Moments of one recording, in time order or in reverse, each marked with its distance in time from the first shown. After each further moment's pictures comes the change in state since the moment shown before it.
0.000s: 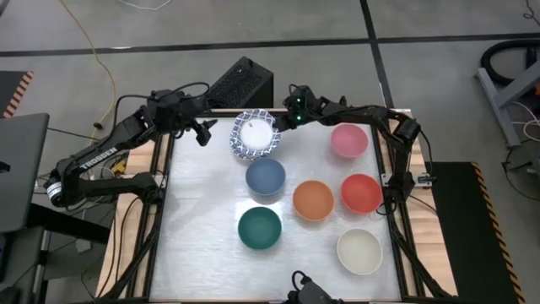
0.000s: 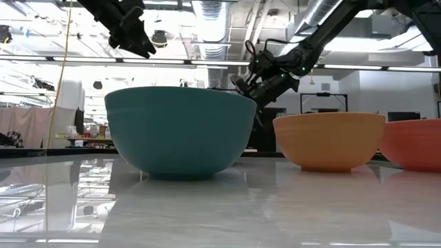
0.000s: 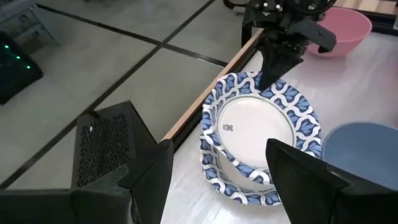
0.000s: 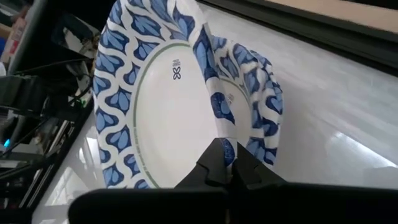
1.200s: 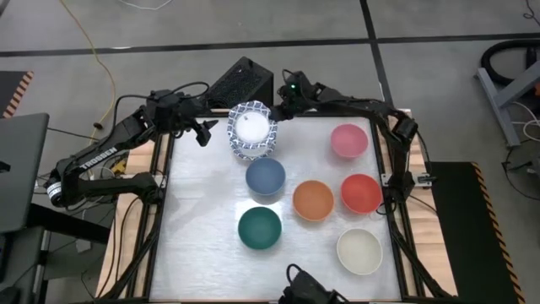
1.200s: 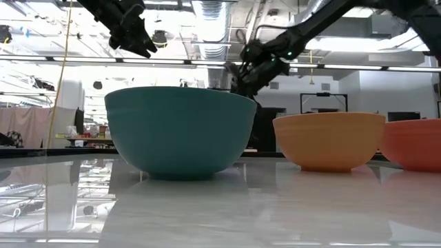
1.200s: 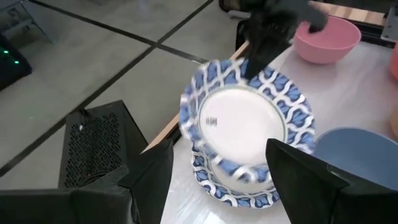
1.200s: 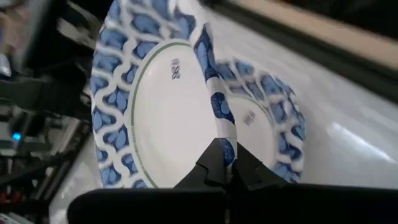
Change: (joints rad) left arm 0.000 -0.001 -0.001 0.004 0.029 -0.042; right arm -0.009 0.045 0.282 -0.336 -0.026 -0.050
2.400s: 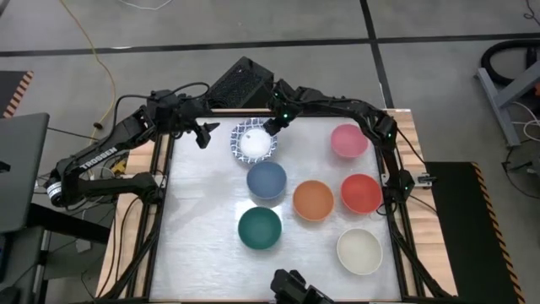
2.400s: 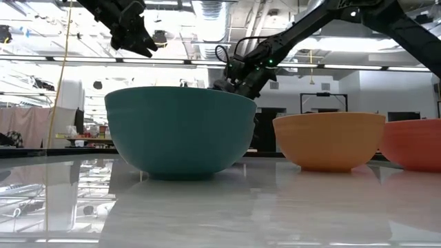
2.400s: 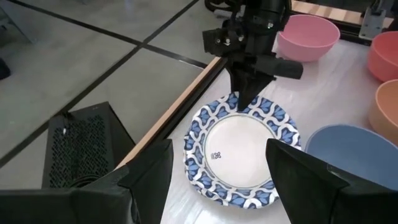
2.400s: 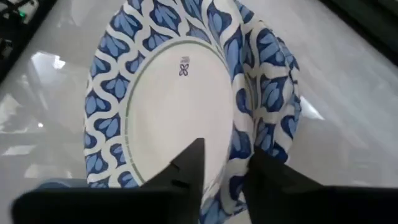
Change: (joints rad) left arm -0.002 0.000 0.000 -0.008 0.056 0.000; right arm 0.052 0.183 0.217 -0.294 0.062 -0.295
